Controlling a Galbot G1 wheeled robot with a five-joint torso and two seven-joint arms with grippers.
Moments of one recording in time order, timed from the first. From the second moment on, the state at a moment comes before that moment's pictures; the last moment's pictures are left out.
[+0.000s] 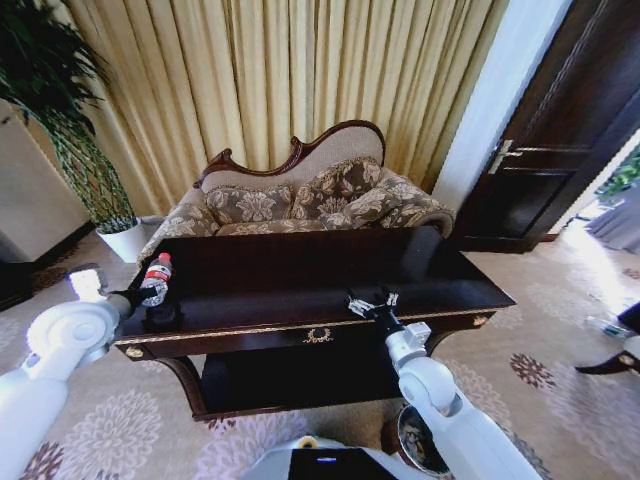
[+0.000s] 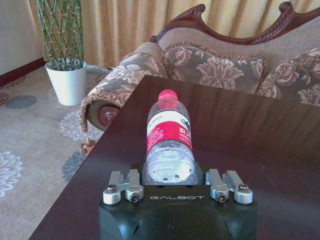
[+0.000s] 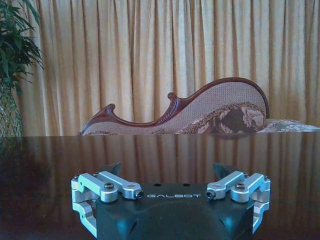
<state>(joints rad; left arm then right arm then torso) 1.33 -0.68 -0.85 -2.09 -1.43 0.74 -0.72 -1.38 1.08 0.31 2.10 0.44 -0.12 0.20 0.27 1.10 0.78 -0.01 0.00</state>
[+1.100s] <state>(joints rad) 1.44 -0.56 -0.74 -2.36 -0.54 0.09 -0.01 -1.20 0.90 0.35 2.49 1.27 -0.30 0.42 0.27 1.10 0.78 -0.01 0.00</state>
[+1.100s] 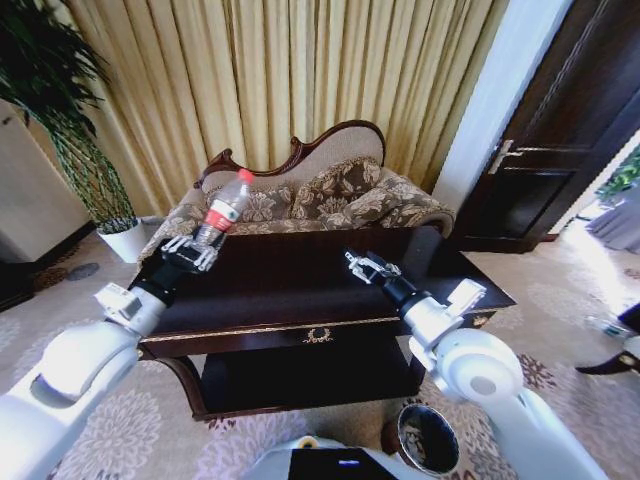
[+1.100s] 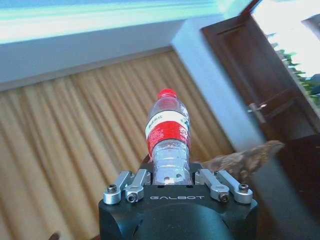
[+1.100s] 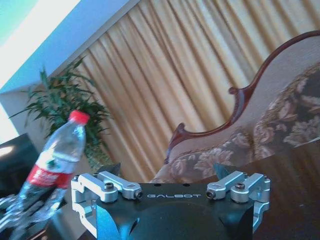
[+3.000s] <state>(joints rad) 0.98 -0.51 -0.10 -2.18 -0.46 -0.12 0.15 -0.96 0.97 0.14 2.30 1.20 -0.32 0.26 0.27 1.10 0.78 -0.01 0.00</state>
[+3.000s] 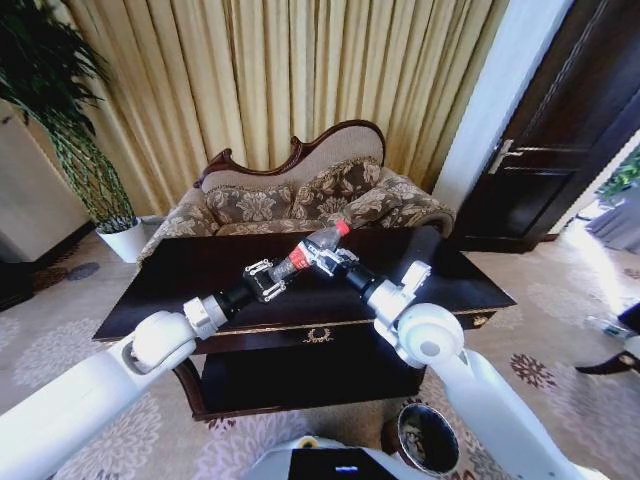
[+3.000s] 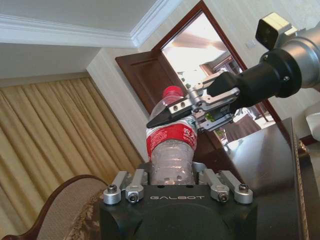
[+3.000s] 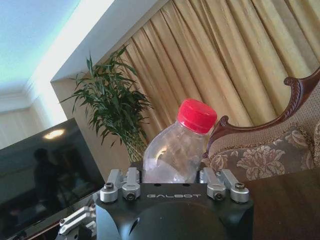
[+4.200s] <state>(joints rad) 1.23 -0.64 -0.69 -2.17 -0.84 0.35 -0.40 -1.02 0.88 0.29 2.08 0.64 -0.24 0.40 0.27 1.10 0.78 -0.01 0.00</state>
